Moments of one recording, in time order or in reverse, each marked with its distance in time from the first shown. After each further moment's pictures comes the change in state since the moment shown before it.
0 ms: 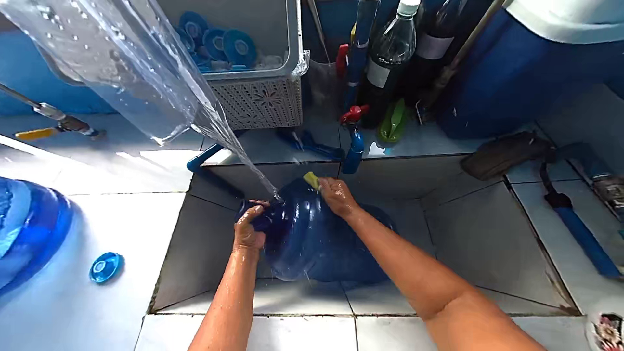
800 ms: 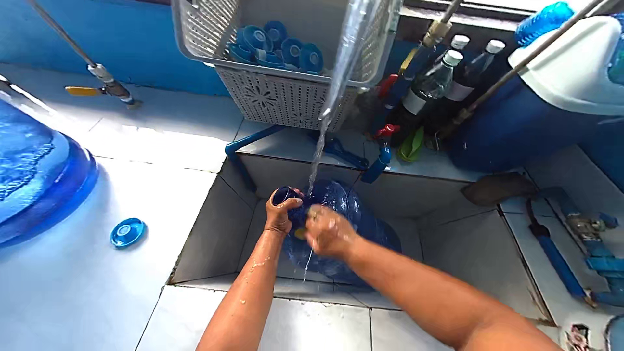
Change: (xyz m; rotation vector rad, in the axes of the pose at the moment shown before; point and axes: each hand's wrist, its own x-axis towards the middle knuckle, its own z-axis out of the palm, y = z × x) left_hand -0.006 0.009 0.009 -0.051 -0.231 0.045; right_hand -0.068 -0.087 0.047 -0.471 -0.086 -0.607
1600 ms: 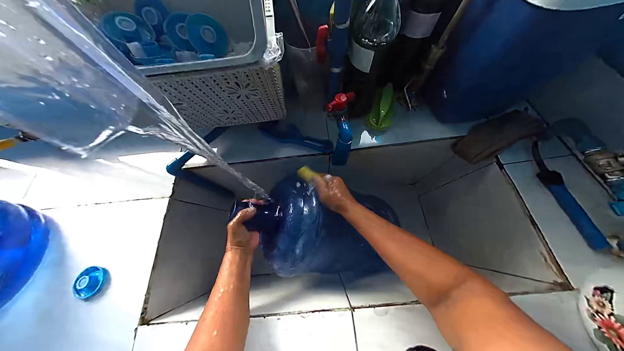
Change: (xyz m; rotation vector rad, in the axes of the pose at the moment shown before) left_hand 0.004 -0.017 -0.015 0.076 0.109 -0.052; right_hand -0.018 0.125 0.008 0.528 0.187 0.581
